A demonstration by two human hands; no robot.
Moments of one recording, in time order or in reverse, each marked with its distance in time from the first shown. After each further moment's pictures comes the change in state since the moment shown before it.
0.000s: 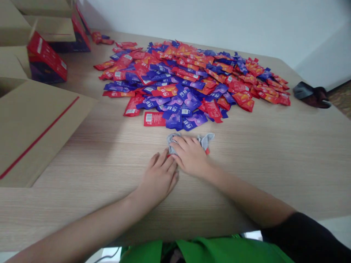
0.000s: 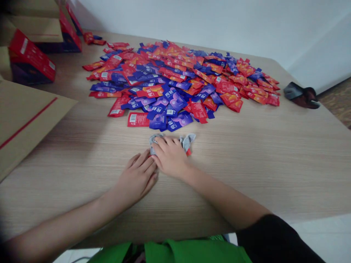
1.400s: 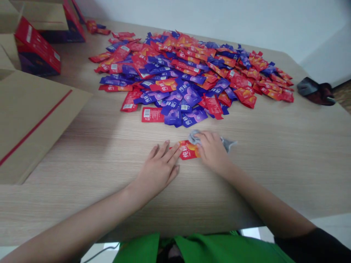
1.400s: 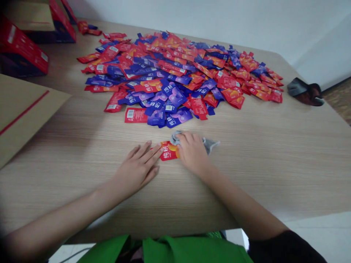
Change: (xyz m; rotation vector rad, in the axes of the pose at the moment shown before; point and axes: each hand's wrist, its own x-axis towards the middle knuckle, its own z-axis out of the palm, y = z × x) left_hand 0.014 -0.005 -0.003 0.007 -0.064 0.023; right_hand -0.044 0.044 0.000 -0.134 -0.073 0.238
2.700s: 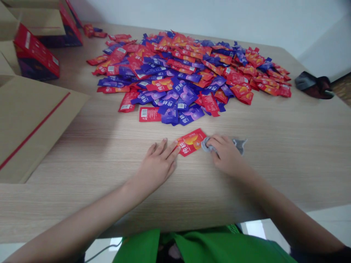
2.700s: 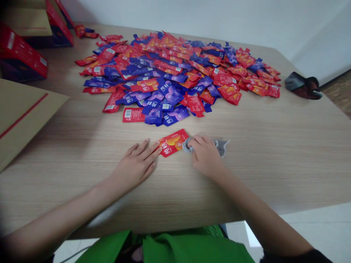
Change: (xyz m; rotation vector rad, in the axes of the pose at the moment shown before) left_hand 0.004 -0.001 0.000 0.059 -0.020 0.015; right_hand -0.029 0.031 -0.025 0.057 -0.093 0.028
